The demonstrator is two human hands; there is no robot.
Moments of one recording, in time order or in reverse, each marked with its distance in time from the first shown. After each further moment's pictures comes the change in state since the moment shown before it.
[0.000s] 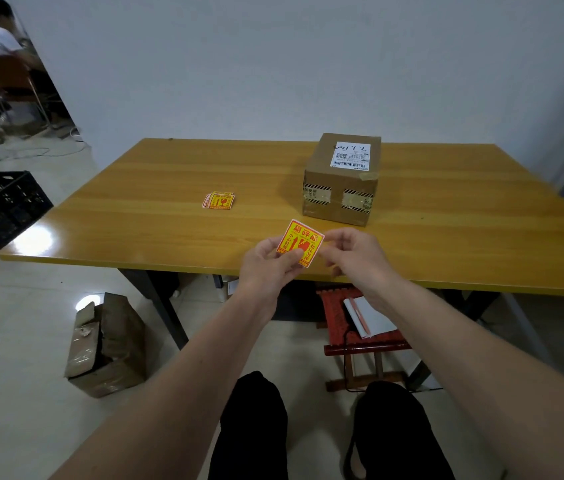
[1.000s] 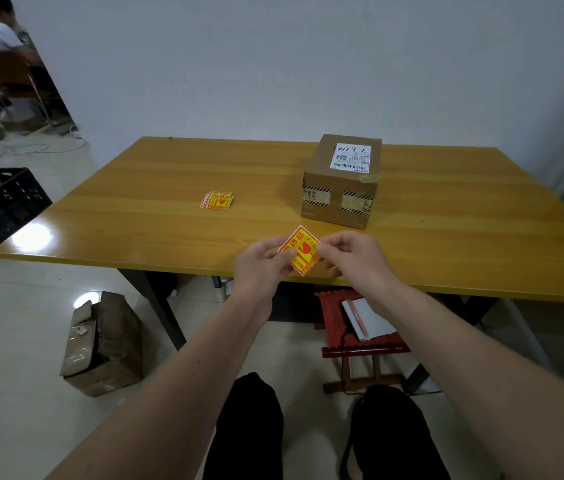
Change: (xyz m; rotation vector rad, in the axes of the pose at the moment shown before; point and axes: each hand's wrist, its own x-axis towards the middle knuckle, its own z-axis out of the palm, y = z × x) left_hand 0.006 0.000 0.001 0.044 0.089 0.027; right_hand 0.002 -0.002 -0.004 -0.048 0.013 -0.036
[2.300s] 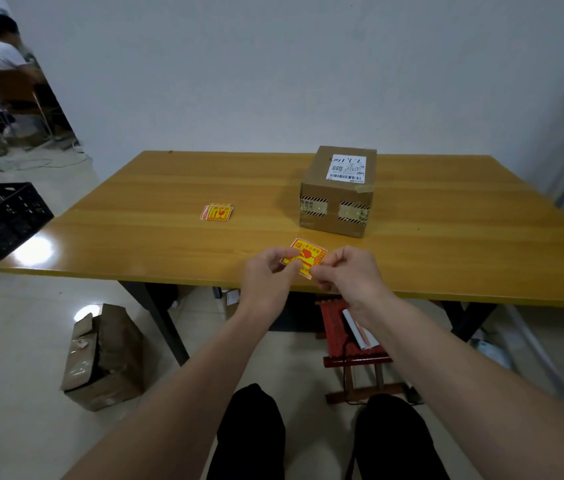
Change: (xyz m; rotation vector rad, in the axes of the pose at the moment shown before) left_hand -0.010 0.004 0.007 0.411 0.032 0.245; right_hand 0.001 0.005 0.010 0.197 0.089 0.187
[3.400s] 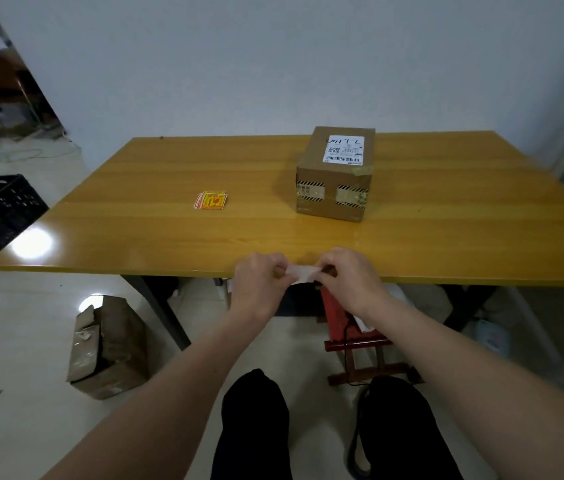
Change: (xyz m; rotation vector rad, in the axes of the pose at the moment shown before) left_hand 0.018 -0.036 -0.003 0.703 -0.014 0.254; right_hand 0.015 0.030 -0.009 -0.910 -0.080 -0.420
